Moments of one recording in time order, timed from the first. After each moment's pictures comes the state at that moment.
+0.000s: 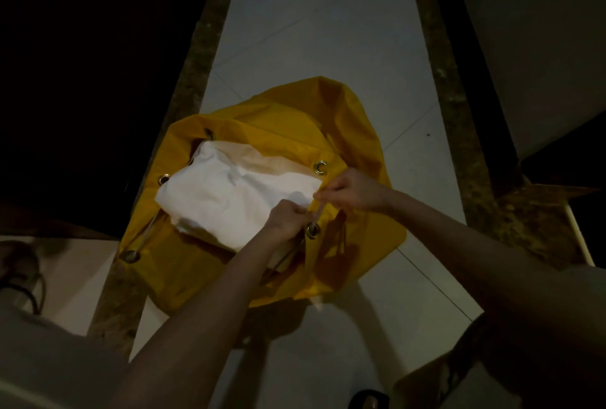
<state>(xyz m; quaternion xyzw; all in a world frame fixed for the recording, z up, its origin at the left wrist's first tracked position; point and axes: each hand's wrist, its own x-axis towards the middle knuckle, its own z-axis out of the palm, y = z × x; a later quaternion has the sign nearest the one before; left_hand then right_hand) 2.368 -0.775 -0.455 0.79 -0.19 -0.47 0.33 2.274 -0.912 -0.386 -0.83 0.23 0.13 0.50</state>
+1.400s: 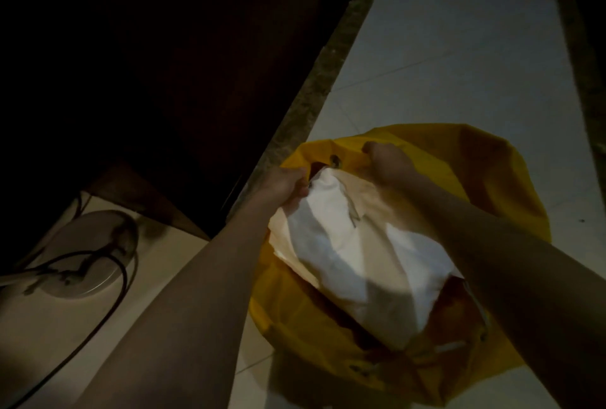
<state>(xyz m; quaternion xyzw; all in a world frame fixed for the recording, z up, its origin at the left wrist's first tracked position) 2.573 -0.679 -0.428 0.77 0.04 -0.35 0.54 2.513 -0.872 -0.424 -0.97 0.19 0.07 0.14</state>
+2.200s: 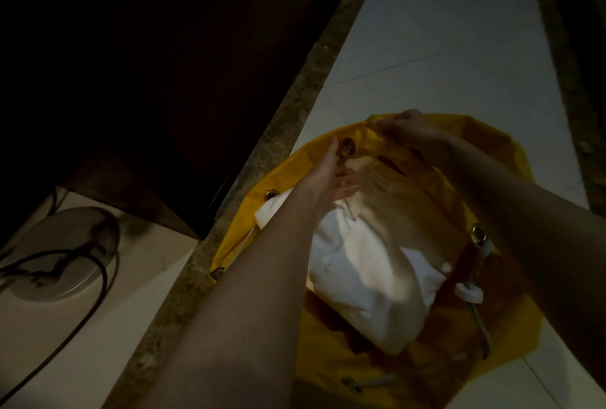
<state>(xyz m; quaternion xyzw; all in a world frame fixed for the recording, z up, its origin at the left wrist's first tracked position) 2.543 -0.745 -0.420 0.56 0.09 -0.48 0.67 2.511 -0.898 -0.383 -0.76 0.31 -0.01 0.57</state>
